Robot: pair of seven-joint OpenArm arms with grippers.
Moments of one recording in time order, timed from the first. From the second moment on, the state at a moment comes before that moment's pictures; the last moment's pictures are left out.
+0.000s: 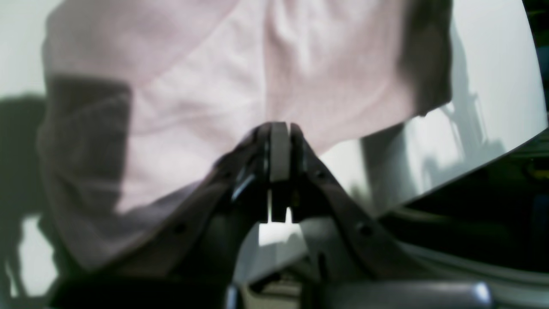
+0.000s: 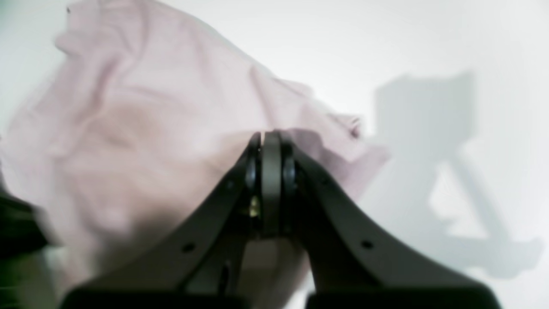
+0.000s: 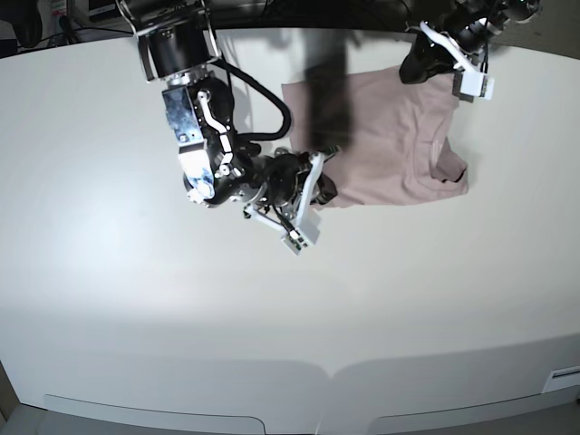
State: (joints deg) left arm 34.8 -8.0 -12.5 90.1 -36.5 -39.4 26.8; right arm 6.4 0.3 -13.5 77.7 18.5 34.6 -48.1
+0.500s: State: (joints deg) left arm 17.6 -13.0 -12.5 80.9 -31.8 -32.6 27.0; right arm -2.9 7.0 -13.1 81.0 19.2 34.6 -42.7
